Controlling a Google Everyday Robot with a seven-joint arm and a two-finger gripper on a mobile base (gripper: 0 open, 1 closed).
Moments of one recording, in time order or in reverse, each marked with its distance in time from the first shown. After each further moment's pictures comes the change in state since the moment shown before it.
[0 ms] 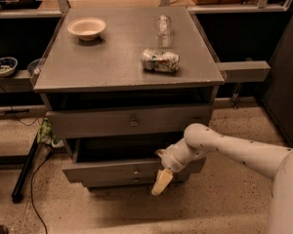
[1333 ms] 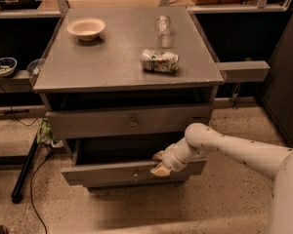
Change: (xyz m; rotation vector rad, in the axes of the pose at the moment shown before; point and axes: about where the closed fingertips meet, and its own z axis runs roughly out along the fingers) arm 0.000 0.000 0.000 0.000 0.000 0.000
